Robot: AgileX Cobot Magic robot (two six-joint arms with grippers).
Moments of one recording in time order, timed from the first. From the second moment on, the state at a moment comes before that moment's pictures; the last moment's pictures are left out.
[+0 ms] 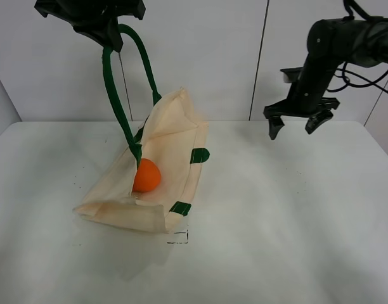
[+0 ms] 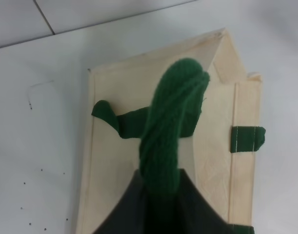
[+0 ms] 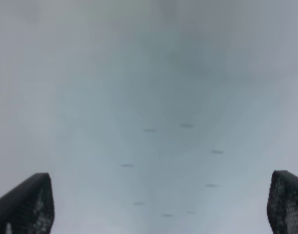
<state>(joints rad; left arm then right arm) -0.41 1.84 -2.09 0.09 1.18 -0.16 0.12 2.17 -1.90 -0.02 1.21 0.04</state>
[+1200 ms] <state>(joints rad) -0.41 1.84 -2.09 0.09 1.18 -0.16 0.08 1.81 -1.59 -0.01 1.22 0.01</state>
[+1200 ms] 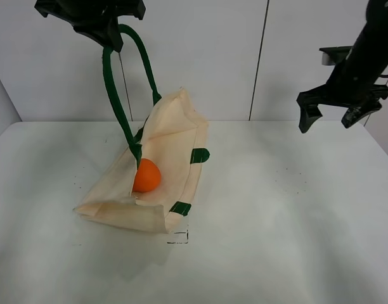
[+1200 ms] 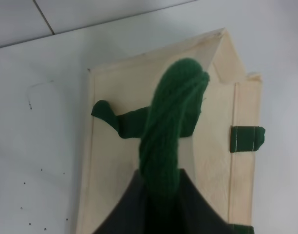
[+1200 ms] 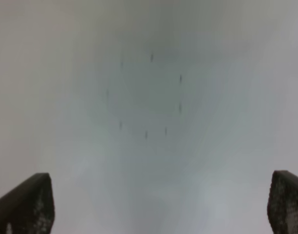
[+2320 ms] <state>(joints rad) -0.41 1.84 -2.09 0.09 1.18 -0.16 0.08 0.11 -0.49 0.00 1.03 0.02</state>
